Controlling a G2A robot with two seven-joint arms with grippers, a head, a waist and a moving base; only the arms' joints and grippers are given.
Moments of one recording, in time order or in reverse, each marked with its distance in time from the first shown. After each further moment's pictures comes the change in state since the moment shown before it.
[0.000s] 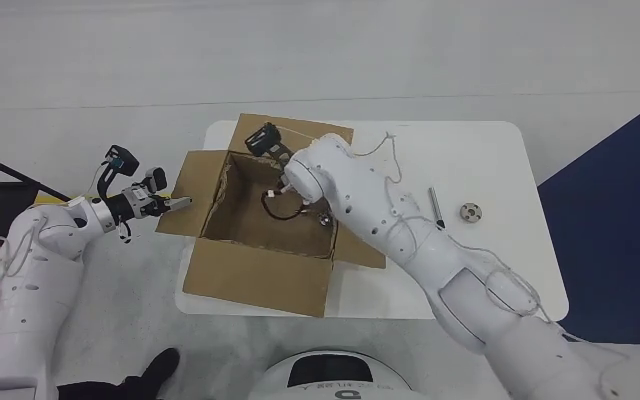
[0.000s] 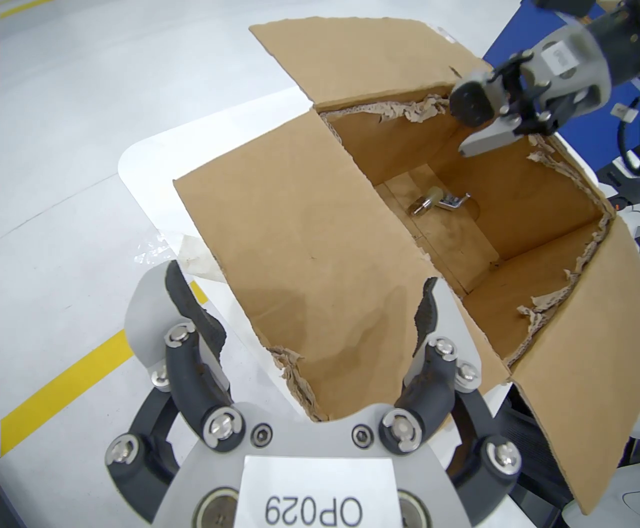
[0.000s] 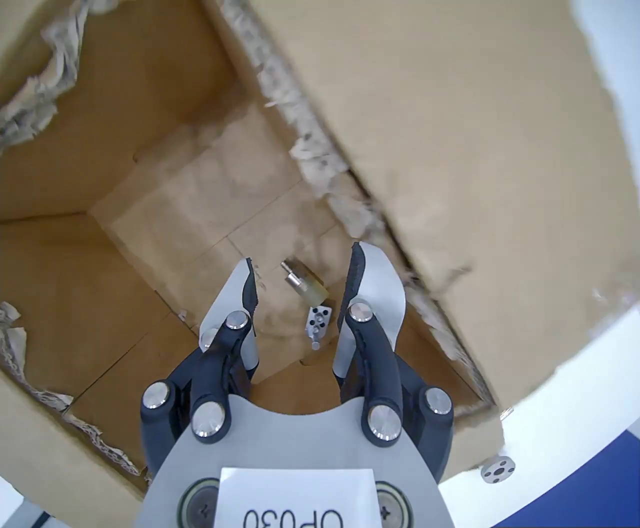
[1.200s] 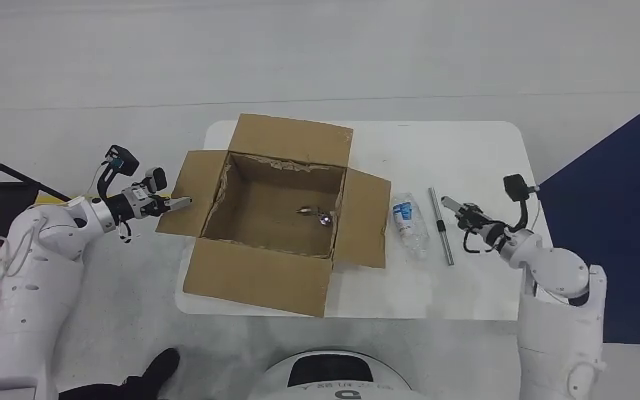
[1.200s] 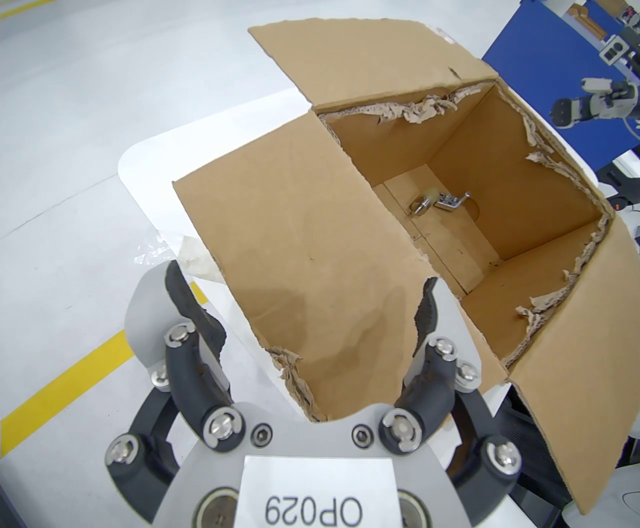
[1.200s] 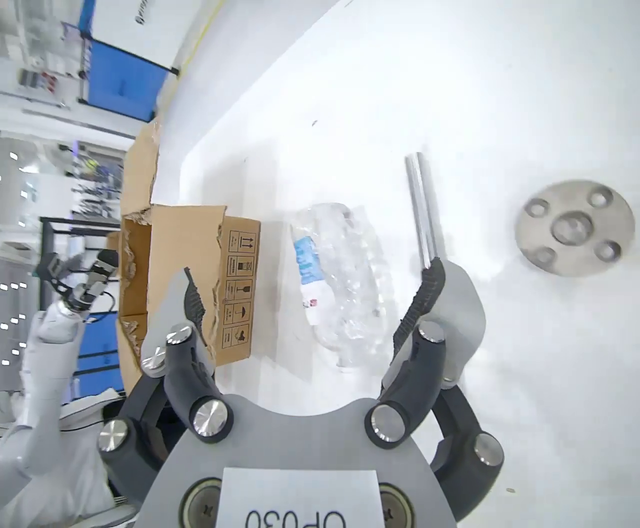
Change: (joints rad) left arm 0.000 0.000 0.000 0.000 0.000 0.000 0.000; right arm -0.904 0.207 1.312 -0.400 0.685 -0.328 -0.171
